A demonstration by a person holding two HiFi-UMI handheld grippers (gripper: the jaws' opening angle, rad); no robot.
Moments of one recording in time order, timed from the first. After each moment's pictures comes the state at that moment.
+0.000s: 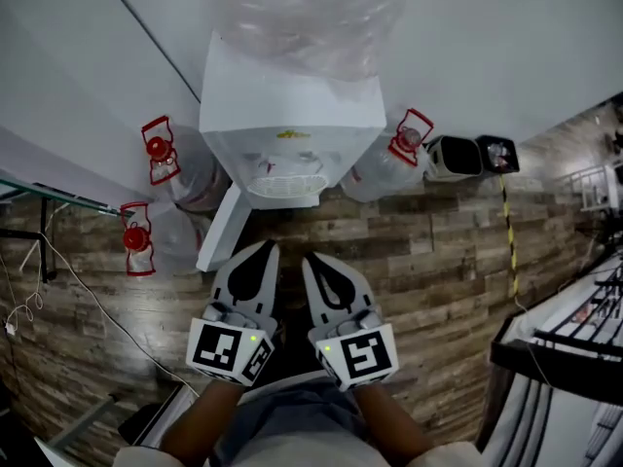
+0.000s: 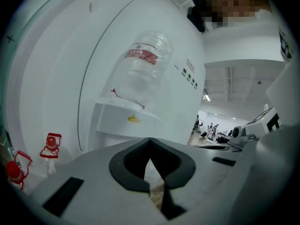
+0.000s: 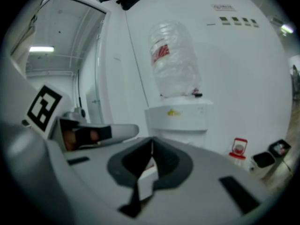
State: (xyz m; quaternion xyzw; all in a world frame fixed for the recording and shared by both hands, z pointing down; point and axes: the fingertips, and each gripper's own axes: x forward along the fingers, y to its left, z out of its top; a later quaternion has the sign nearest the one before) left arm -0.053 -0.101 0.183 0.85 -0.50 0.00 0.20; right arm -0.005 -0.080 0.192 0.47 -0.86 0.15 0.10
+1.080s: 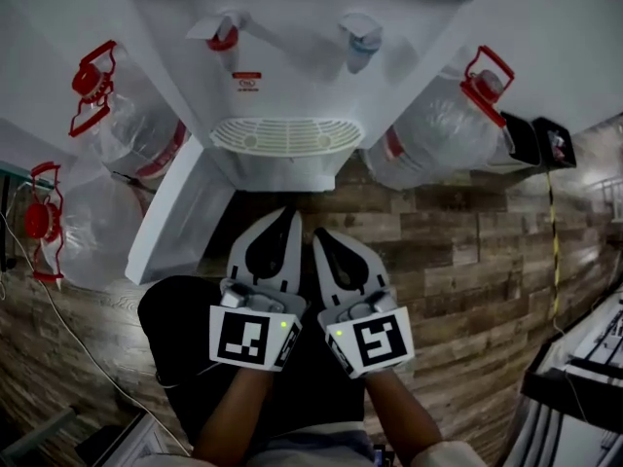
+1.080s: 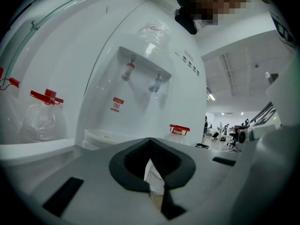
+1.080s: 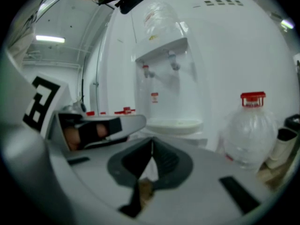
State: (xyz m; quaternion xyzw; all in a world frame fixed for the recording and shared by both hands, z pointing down) left arm -0.015 -0.147 0.501 0.83 -0.54 -0.04 0.11; right arm 0.020 -0.121 0.530 0.46 -0.88 0.11 0.09
